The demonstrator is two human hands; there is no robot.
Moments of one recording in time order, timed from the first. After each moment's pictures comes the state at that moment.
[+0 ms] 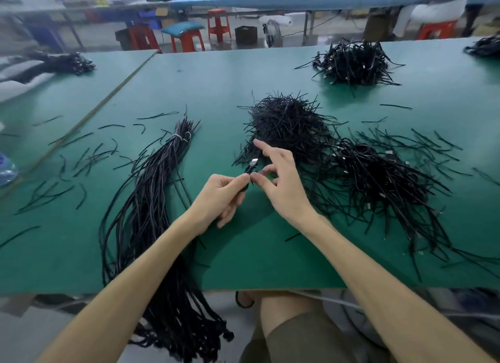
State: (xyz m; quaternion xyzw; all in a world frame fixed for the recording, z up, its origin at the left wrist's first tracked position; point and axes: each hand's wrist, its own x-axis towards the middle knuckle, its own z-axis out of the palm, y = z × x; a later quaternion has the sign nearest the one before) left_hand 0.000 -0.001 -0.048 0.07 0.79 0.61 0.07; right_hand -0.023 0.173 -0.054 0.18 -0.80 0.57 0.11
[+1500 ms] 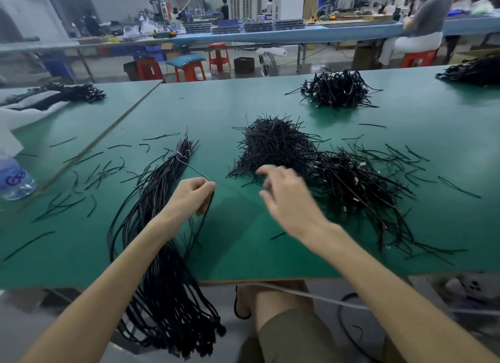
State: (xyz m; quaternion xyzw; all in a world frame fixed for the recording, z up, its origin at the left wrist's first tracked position) left_hand 0.021 -0.025 -0.011 -0.03 0.83 0.55 0.00; right_hand 0.037 0.211 -0.003 0.22 -0.92 0.27 0.16
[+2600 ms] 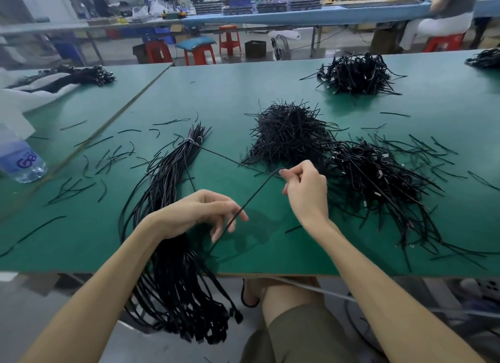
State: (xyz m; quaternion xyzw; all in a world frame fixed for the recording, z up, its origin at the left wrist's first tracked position) left_hand 0.033 -0.058 -0.033 0.22 0.74 0.58 0.27; right_hand 0.006 0.195 -0.042 -0.02 -0.84 0.52 0.15
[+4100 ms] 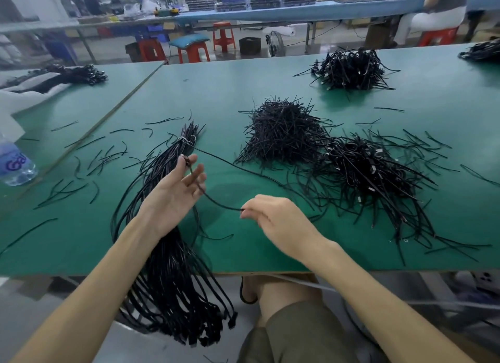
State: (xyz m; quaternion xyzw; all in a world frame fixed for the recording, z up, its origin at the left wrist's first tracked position) left_hand 0.020 -0.070 -0.041 0.02 0.43 0.90 0.08; right_hand 0.057 0.189 -0.045 0.32 -0.87 0.37 0.06
